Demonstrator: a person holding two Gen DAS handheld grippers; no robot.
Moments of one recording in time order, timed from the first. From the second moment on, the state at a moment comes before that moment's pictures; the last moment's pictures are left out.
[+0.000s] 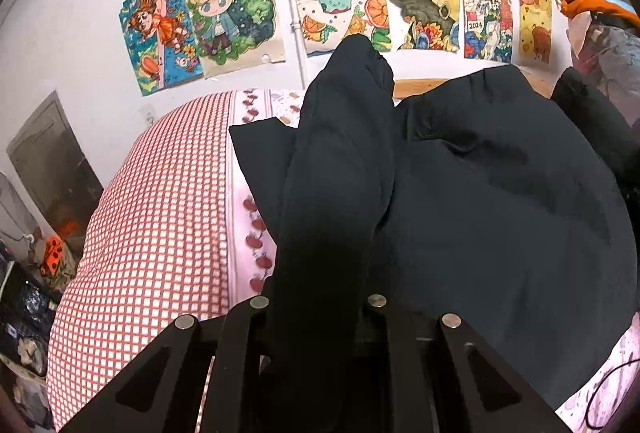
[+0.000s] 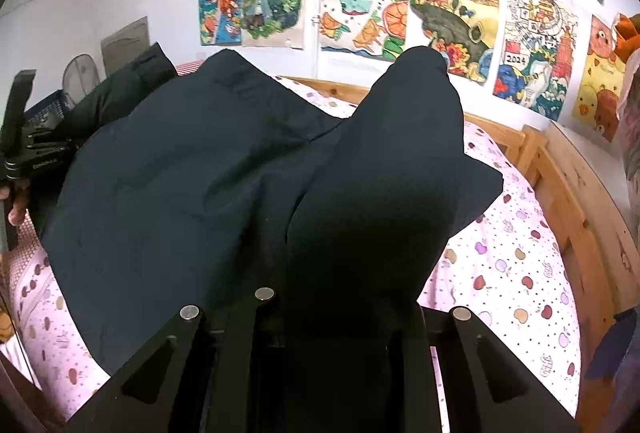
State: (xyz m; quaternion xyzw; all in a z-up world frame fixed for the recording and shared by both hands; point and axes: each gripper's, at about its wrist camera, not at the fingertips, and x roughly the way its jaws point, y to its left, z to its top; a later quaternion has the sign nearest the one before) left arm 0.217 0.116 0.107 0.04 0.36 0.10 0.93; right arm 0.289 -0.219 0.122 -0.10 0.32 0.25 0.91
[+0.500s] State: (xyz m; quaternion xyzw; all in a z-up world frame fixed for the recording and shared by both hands) left arm 0.235 0.123 0.069 0.07 0.40 0.10 0.91; right arm 0.303 -0.205 0.076 -0.08 0.38 0.24 0.89
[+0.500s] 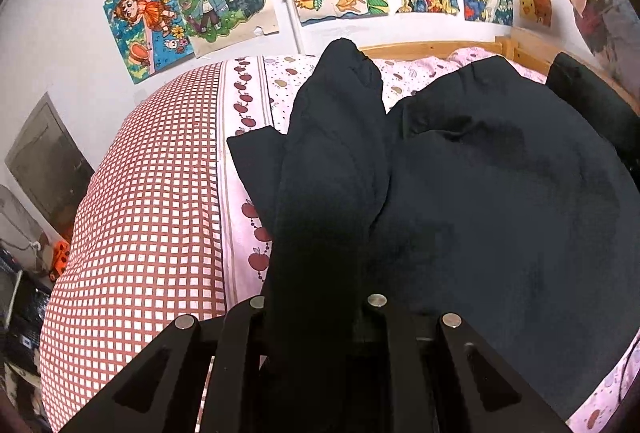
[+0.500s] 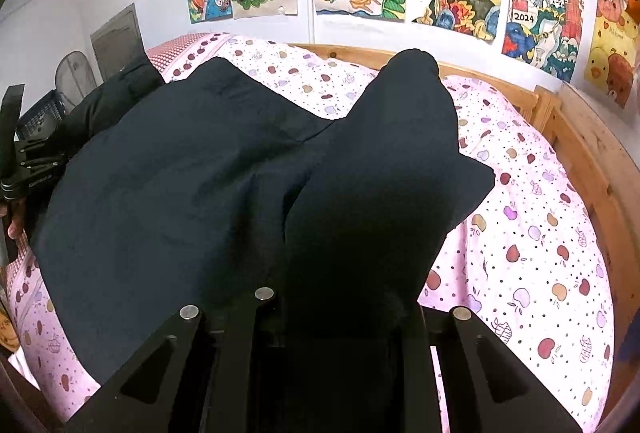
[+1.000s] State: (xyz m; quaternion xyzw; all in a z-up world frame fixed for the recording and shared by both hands) left arm 0.237 0.129 0.051 0.07 0.41 0.11 0.90; right arm 0.317 -0.212 0.054 -0.06 0.40 0.22 0.89
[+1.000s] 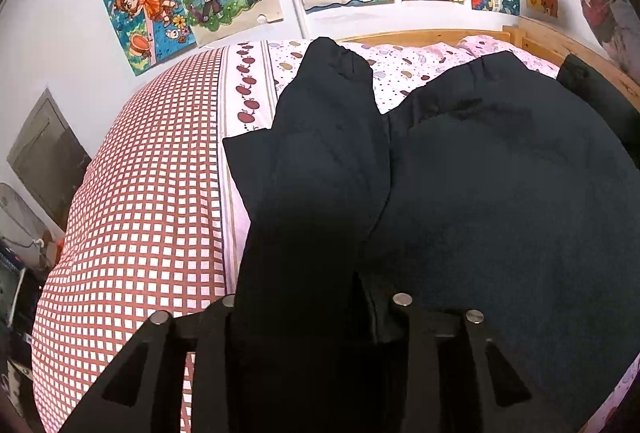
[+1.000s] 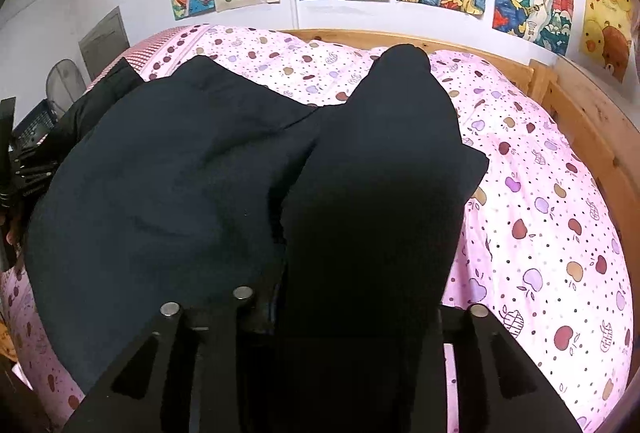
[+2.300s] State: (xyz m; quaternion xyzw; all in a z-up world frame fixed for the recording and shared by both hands) left arm -0.012 0.044 0.113 -0.03 0.18 0.06 0.98; right arm 0.036 -0.175 0.136 -0.04 0.17 0.09 0.98
